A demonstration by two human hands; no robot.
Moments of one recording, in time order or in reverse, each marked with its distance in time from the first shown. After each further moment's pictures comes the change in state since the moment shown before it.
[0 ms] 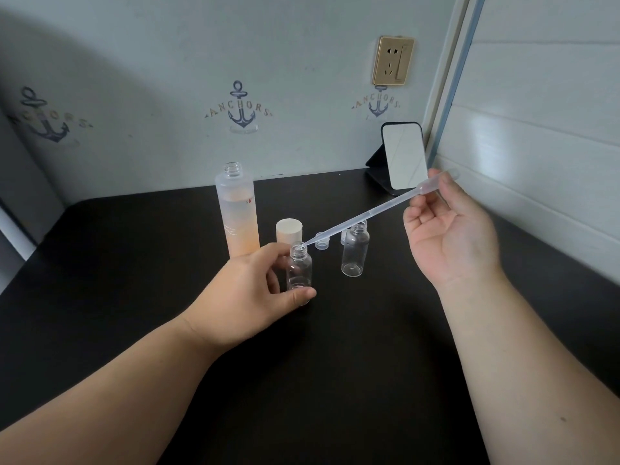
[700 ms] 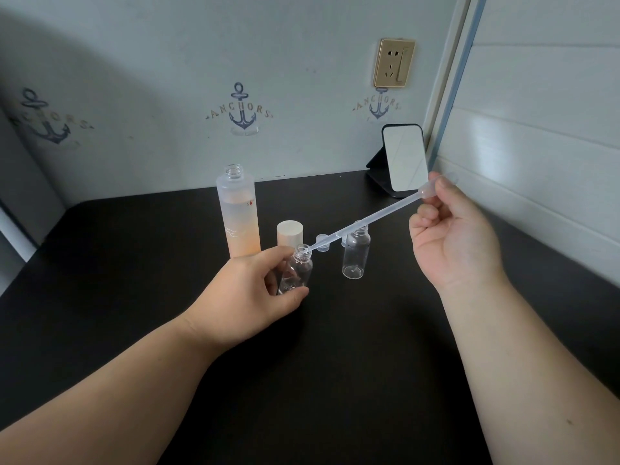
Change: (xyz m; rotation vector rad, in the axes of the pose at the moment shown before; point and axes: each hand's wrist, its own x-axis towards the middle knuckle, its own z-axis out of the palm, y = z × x) left_hand 0.002 -0.007 0.000 0.040 0.041 0.086; right_hand 0.005 0.000 -0.003 -0.044 0.055 -0.013
